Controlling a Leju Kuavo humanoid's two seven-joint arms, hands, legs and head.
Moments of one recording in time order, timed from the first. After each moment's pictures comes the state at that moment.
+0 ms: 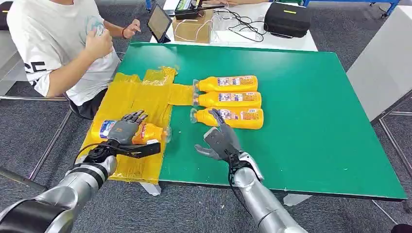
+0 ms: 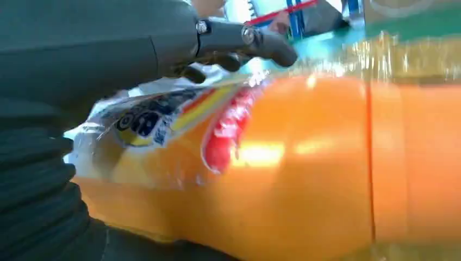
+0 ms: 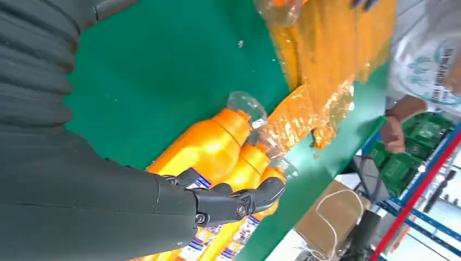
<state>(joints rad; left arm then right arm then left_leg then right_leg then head) -0.68 0.08 -0.23 -0.34 -1.17 0.42 -0.33 -0.45 0.20 0.35 -0.84 0.36 -0.20 -0.33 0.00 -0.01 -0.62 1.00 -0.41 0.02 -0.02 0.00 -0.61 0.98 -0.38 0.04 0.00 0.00</state>
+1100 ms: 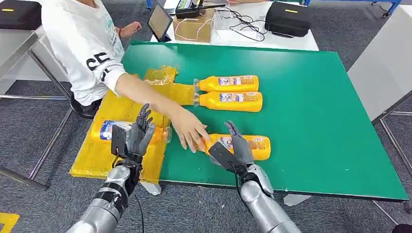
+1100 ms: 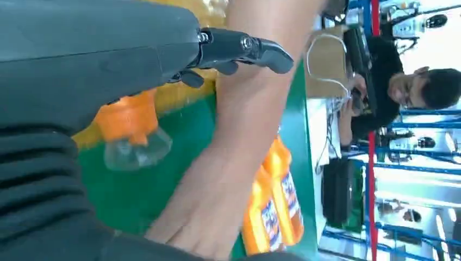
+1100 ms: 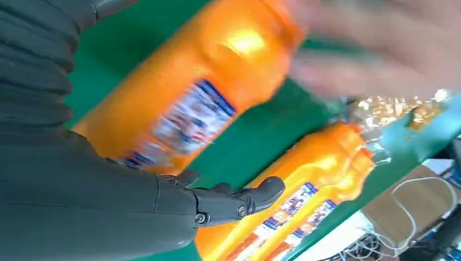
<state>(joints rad) -0.40 -0.17 0.04 -0.80 -0.01 -0.02 -0.62 -0.36 0.13 0.36 -0.88 0.56 -0.34 -0.19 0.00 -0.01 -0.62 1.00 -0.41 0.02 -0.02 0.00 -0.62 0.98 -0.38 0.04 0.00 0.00</state>
